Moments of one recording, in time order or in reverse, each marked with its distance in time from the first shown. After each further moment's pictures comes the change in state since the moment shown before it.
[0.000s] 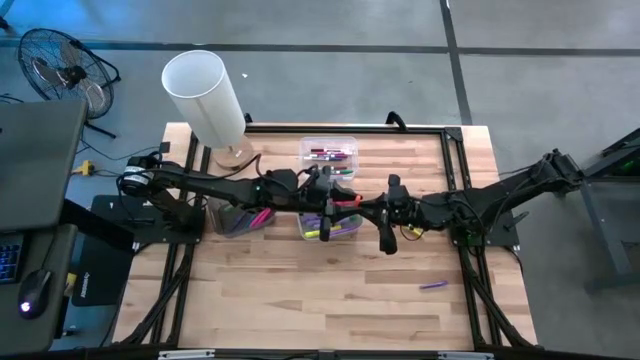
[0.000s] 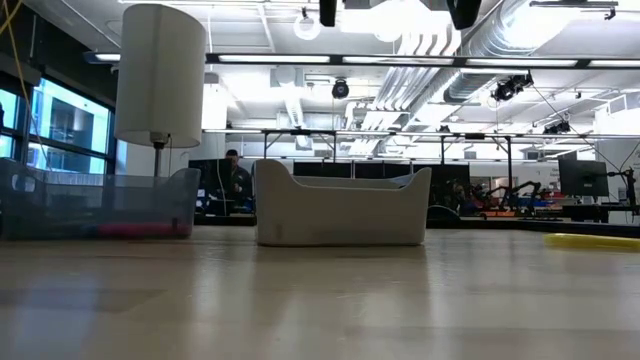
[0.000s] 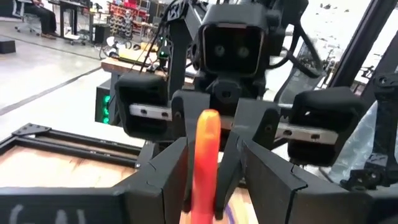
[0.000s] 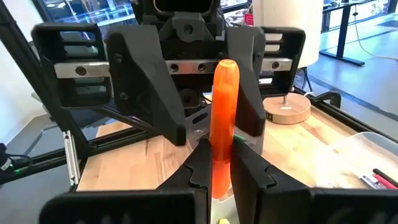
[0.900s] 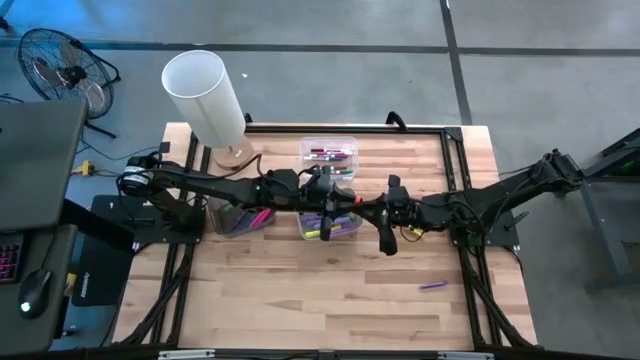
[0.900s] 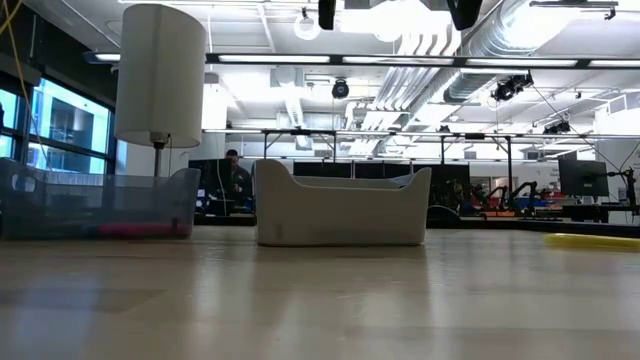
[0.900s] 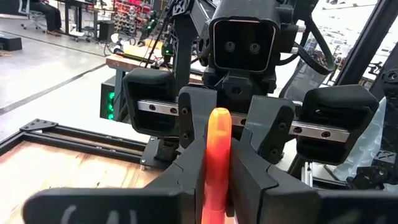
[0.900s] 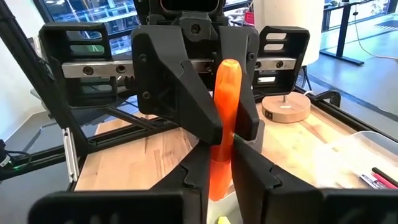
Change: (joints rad) left arm 0.000 0.000 0.000 -0.026 -0.006 0.000; right arm 0.001 0.000 0.000 -0.008 0.007 -0.007
